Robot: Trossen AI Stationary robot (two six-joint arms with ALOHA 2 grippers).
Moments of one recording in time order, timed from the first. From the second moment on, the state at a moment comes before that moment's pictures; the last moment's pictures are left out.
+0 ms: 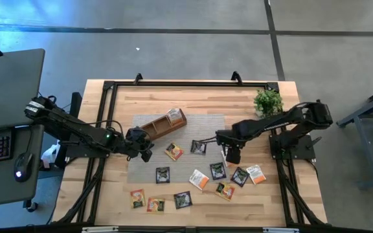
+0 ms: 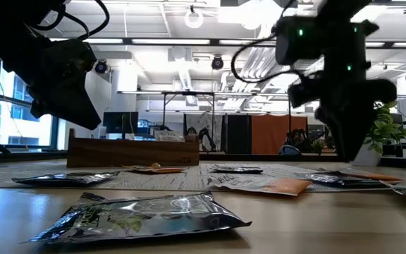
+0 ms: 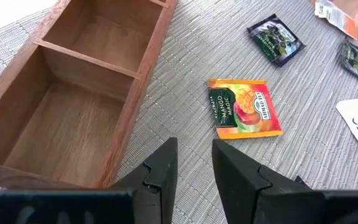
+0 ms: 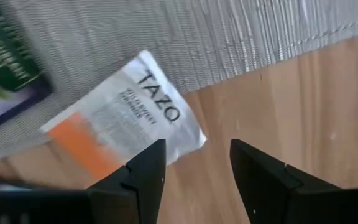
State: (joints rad) left arm -0.35 1.07 0.43 -0.22 -0.53 -0.98; right arm 0.02 1.56 0.83 -0.77 -0.01 0.37
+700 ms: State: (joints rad) left arm -0.35 1.07 0.43 -0.22 -0.53 -0.98; right arm -0.03 1.56 0.73 -0.61 0.03 0.33
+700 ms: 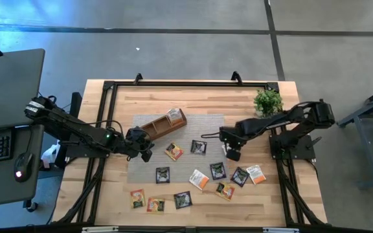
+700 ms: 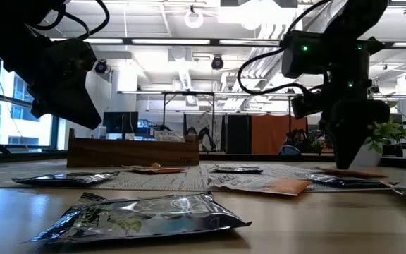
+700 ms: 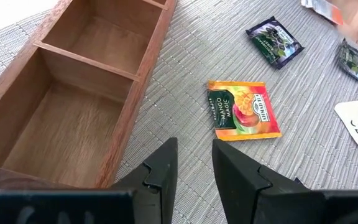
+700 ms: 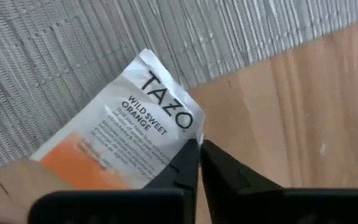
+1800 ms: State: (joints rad) left arm -0.35 1.07 0.43 -0.22 -0.56 -0.97; right arm -0.20 1.88 0.95 0.63 0.17 -0.26
